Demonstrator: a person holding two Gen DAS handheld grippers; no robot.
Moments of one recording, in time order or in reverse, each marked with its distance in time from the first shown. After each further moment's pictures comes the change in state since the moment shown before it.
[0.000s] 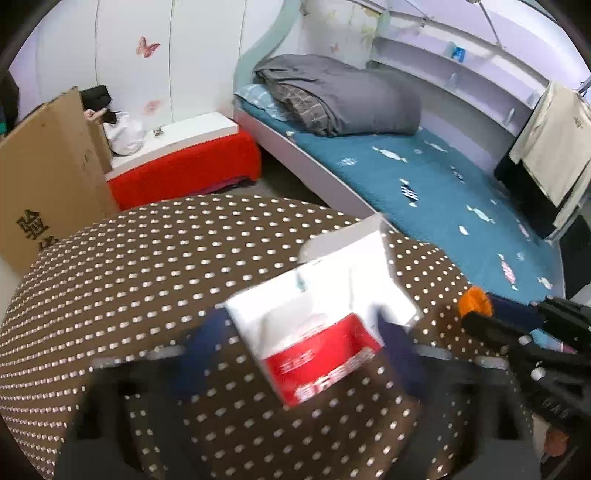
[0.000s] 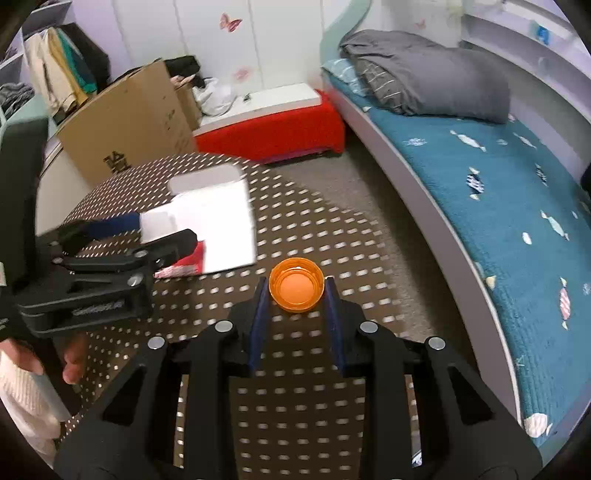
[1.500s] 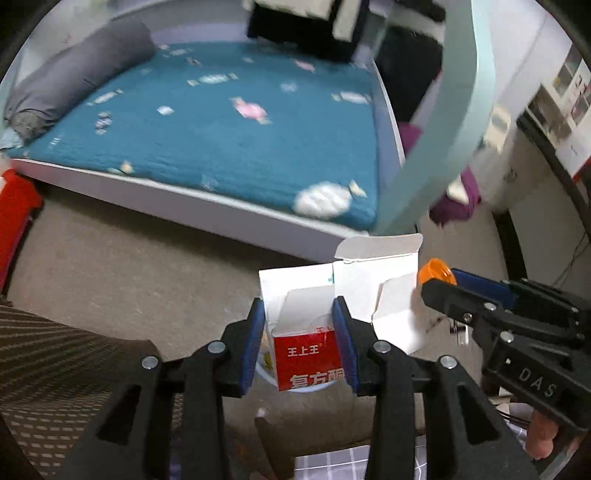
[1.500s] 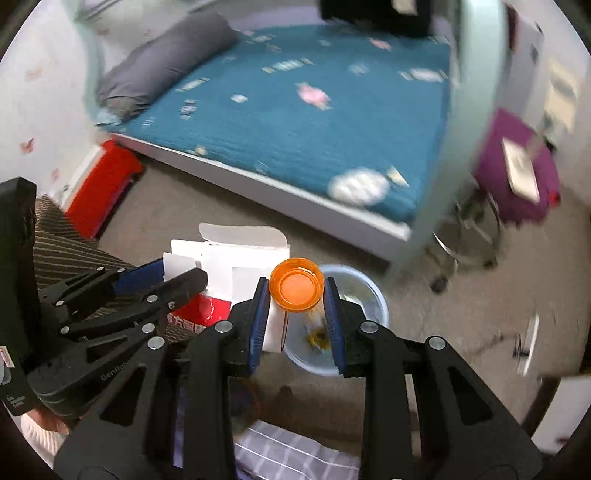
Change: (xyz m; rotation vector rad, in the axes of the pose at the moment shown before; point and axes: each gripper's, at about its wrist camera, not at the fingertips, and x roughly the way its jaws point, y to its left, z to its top) left arm 0.013 -0.487 -0.252 0.597 0.294 -0.452; right arm -0.209 -0.305 -0.397 0.792 0.050 -0.368
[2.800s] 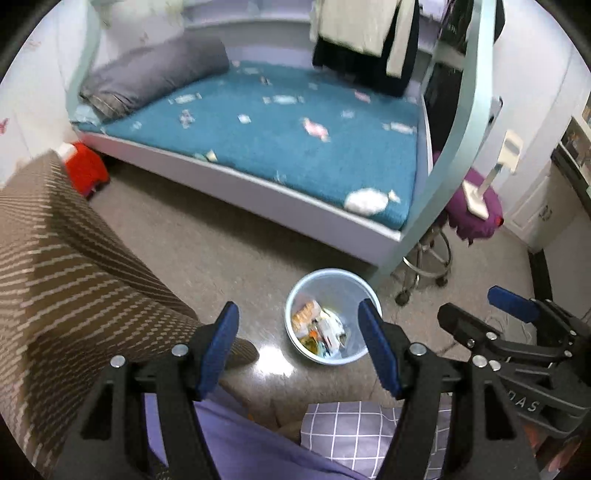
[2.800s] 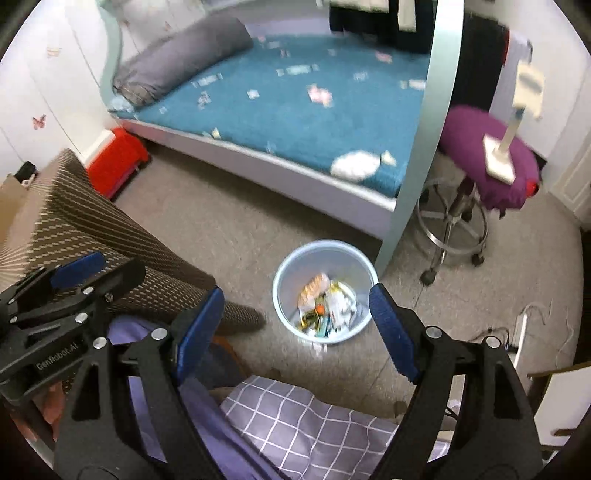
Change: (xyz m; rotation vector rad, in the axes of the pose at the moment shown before) left arm -0.128 -0.009 -0.101 -0.156 -0.165 0.213; right arm -0.091 0.041 -0.084 -0.141 -0.153 0.008
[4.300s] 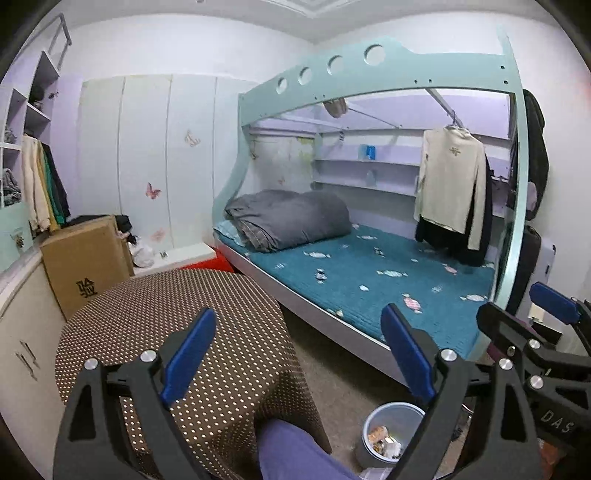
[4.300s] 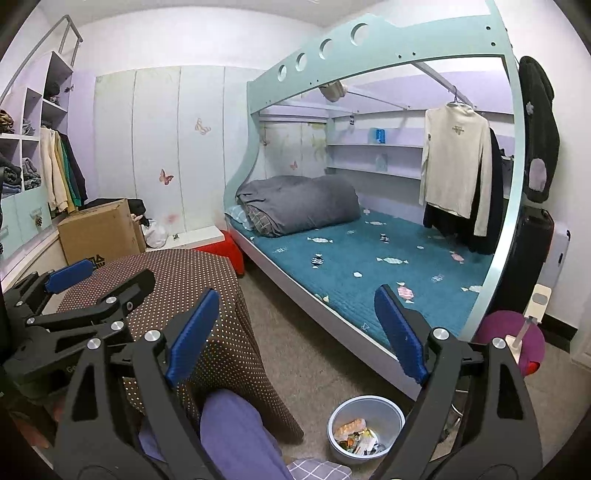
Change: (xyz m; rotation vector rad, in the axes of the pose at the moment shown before) left arm -0.297 0.023 -0.060 -0.208 -0.626 0.417; right arm -0.232 0.103 -0.017 -0.337 -0.587 0.261
